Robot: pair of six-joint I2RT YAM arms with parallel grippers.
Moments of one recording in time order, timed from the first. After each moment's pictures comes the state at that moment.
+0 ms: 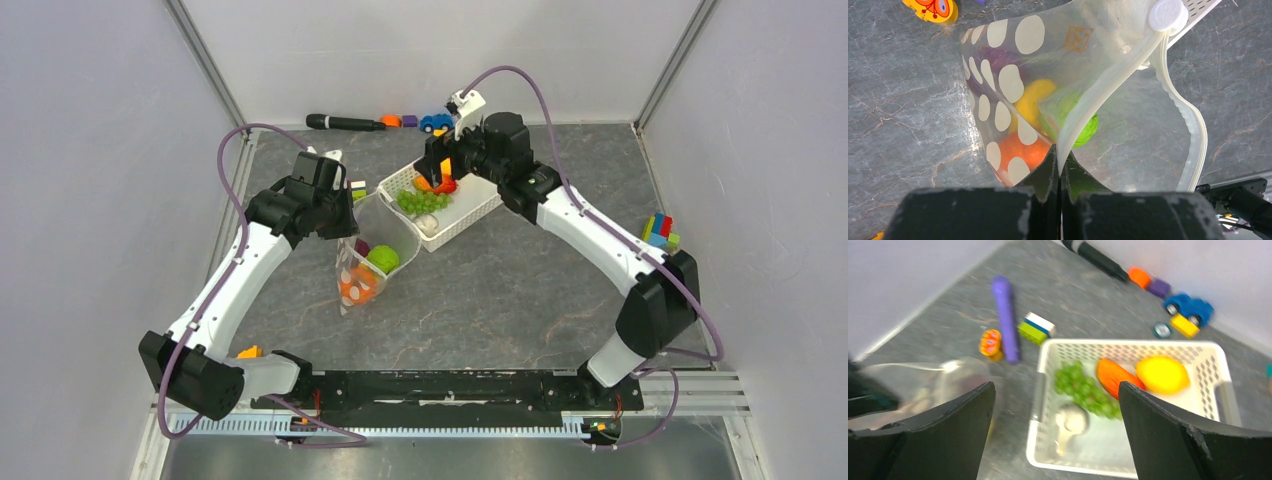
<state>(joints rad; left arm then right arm) -0.38 1.26 1.29 -0.93 0.00 -0.43 0.63 1.59 1.43 -0.03 -0.21 0.07</state>
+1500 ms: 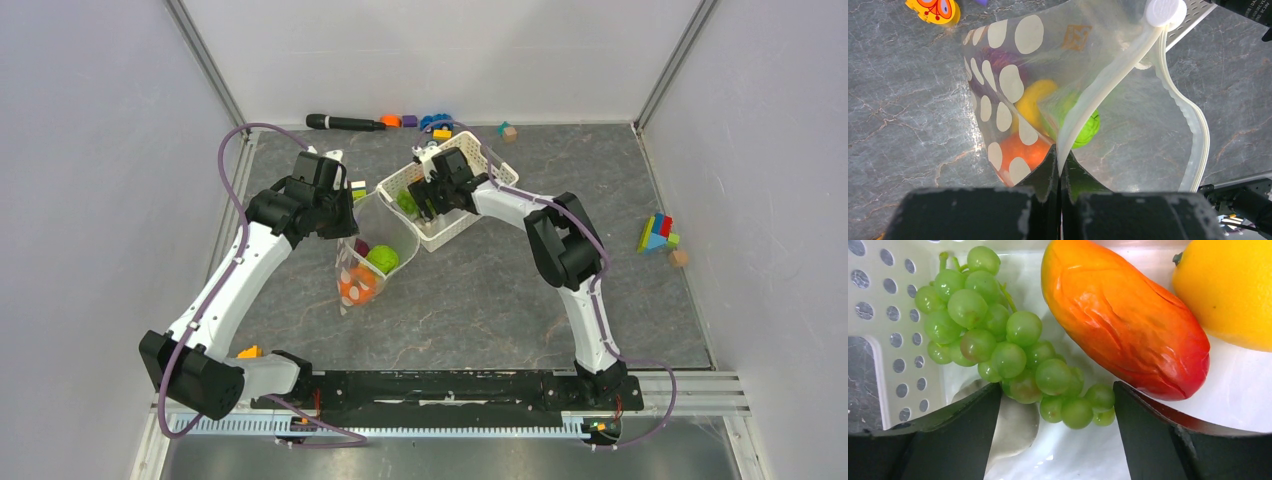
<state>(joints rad) -0.38 1.26 1.29 -0.93 0.00 -0.42 0.59 2.24 1.67 -0.22 -0.03 -0.03</state>
